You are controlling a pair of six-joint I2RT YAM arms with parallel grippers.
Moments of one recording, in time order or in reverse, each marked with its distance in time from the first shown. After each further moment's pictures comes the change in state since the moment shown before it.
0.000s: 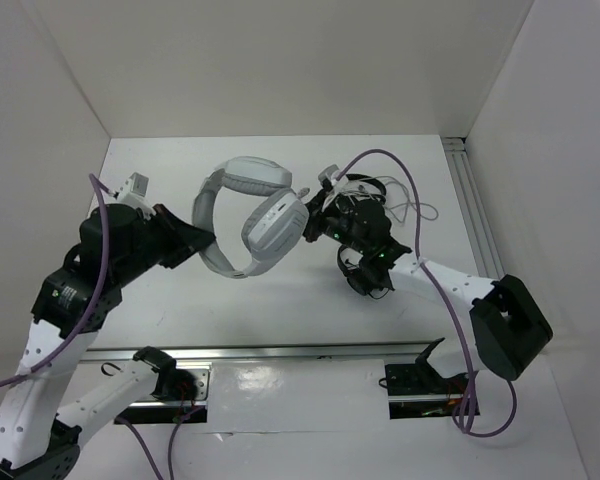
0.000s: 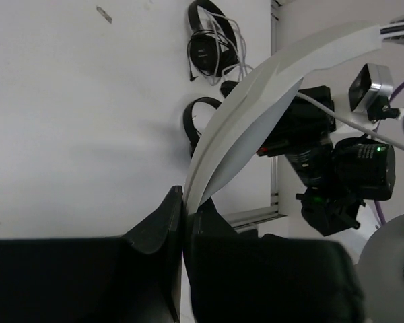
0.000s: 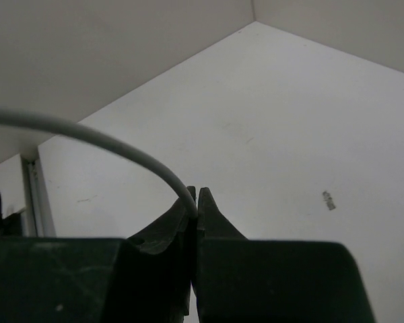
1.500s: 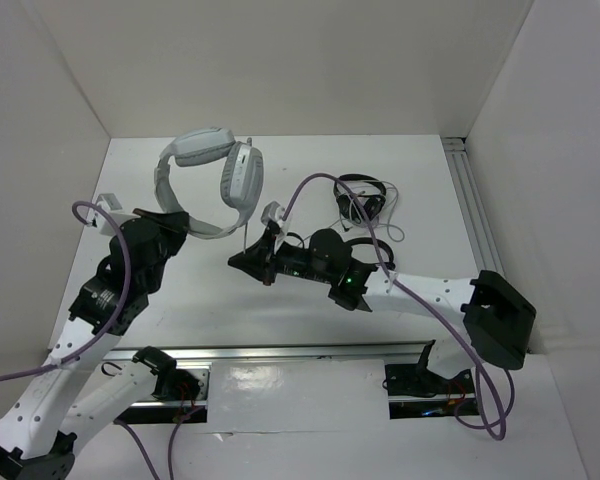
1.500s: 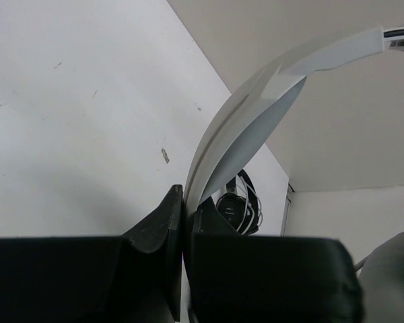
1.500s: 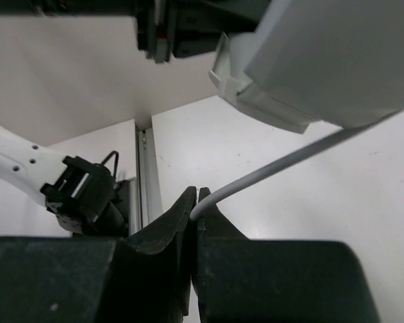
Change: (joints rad) left arm -0.034 -0.091 -0.398 0.437 -0.599 -0.272; right arm 0.396 0.076 0.089 0.031 0.008 -0.004
